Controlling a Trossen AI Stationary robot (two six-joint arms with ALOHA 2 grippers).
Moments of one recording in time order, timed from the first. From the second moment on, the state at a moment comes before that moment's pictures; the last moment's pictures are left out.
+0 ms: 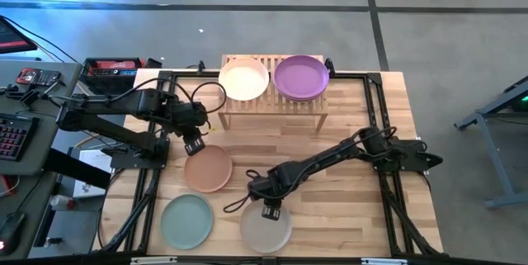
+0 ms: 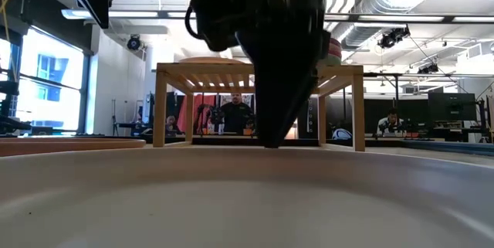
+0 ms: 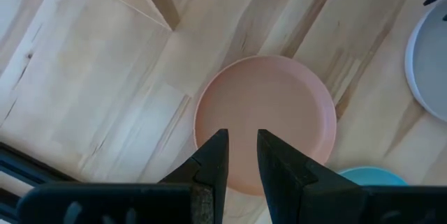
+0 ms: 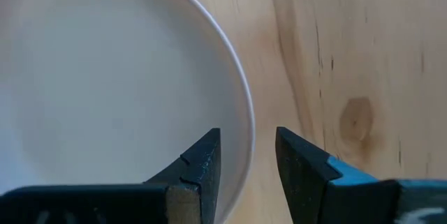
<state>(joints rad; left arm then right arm) 0.00 1.14 1.20 -1.33 -0.09 -0.52 0.33 2.21 1.75 -0.85 -0.09 0.57</state>
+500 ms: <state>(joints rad) 0.00 1.14 1.20 -1.33 -0.10 -0.52 0.33 2.25 1.75 -0.84 -0.08 0.57</state>
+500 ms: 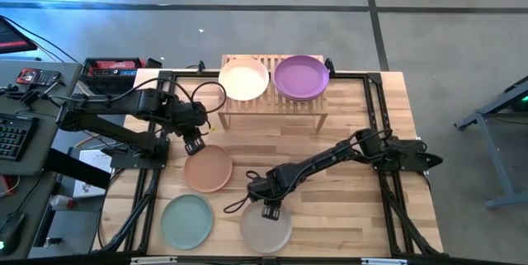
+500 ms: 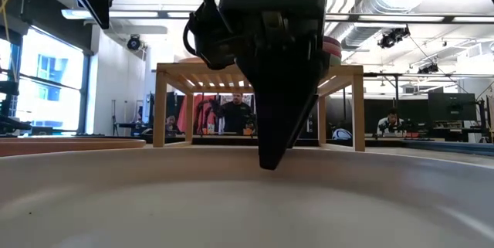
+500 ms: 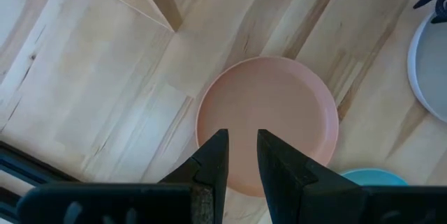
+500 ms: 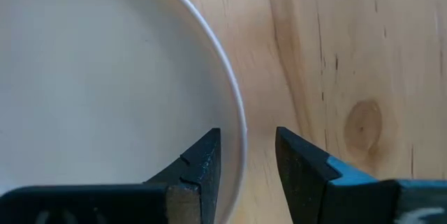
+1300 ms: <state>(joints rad) 0.00 1.14 1.21 -1.34 -0.10 -0.44 0.31 2.25 1.78 -0.90 -0.13 0.66</state>
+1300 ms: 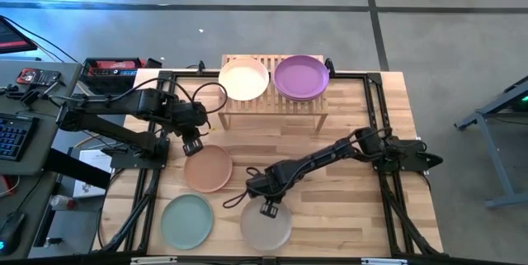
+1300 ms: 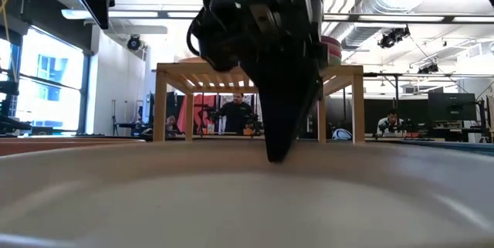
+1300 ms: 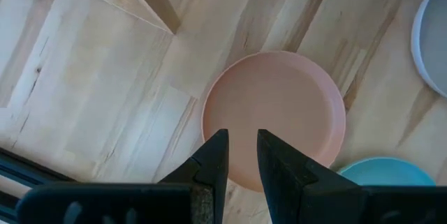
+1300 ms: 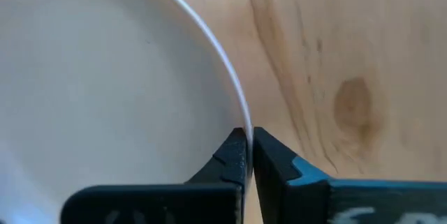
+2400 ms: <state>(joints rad) 0.00 1.14 1.21 -1.40 -0.12 -0.29 0.17 2.25 2.34 -1.41 0.19 0.66</state>
